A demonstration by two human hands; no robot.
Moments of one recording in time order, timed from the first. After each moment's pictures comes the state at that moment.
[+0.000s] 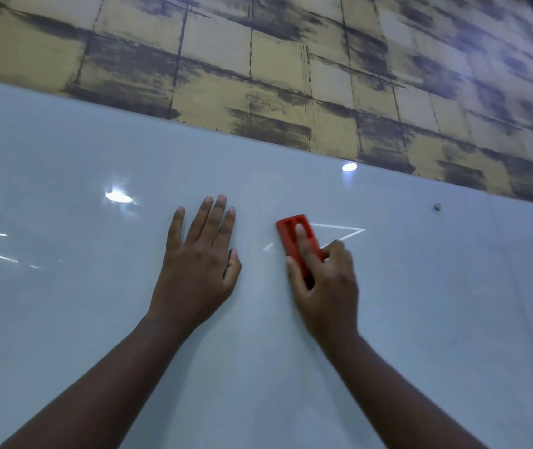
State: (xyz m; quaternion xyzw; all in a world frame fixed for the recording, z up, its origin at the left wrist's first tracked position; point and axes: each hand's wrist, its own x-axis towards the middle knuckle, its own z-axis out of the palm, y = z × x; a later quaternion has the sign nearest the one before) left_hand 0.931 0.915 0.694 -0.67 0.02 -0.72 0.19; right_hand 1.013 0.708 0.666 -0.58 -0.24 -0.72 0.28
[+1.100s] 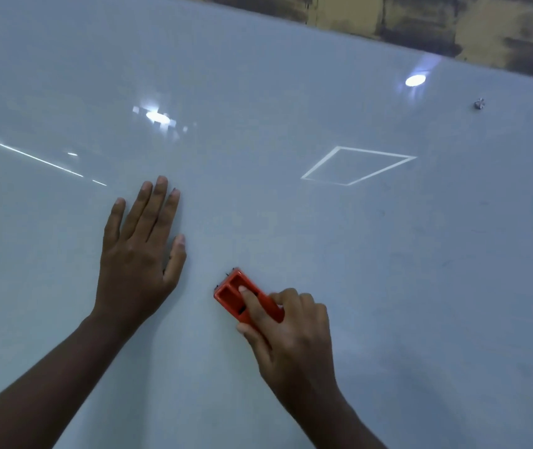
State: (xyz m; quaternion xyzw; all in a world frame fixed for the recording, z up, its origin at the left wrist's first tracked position) left_hand 0.918 0.900 0.544 -0.70 -0.03 -0.70 0.14; right_hand 1.009 0.661 0.467 -0.62 -0.43 -0.63 0.20
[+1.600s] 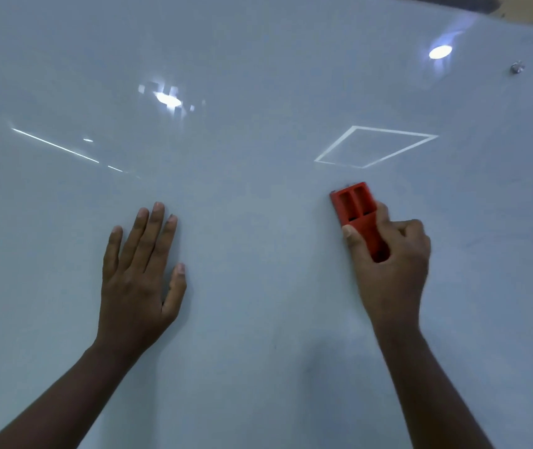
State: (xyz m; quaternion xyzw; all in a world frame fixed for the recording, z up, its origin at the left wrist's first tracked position) left_hand 0.908 0.902 0.477 -0.71 -0.04 -0.69 0.12; right_hand 1.049 0.601 0.540 -0.63 -0.23 -0.57 0.47
